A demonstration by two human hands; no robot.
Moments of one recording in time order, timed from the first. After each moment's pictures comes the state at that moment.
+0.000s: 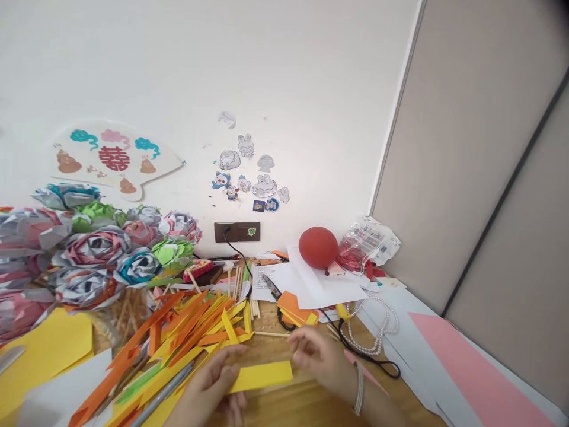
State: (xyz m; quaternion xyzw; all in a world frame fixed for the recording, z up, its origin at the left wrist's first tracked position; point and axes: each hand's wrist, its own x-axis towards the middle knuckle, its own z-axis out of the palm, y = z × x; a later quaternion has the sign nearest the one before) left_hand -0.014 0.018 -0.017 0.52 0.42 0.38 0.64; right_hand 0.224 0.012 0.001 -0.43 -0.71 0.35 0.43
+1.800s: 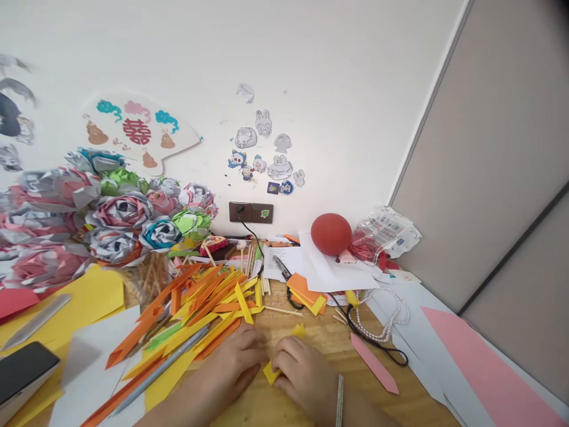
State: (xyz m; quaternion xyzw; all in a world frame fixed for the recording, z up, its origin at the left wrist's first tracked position) left_hand -0.012 0.006 0.002 0.90 0.31 0.26 0.16; right_hand 0.183 -0.012 -0.026 -0.39 -0.89 0.09 0.22
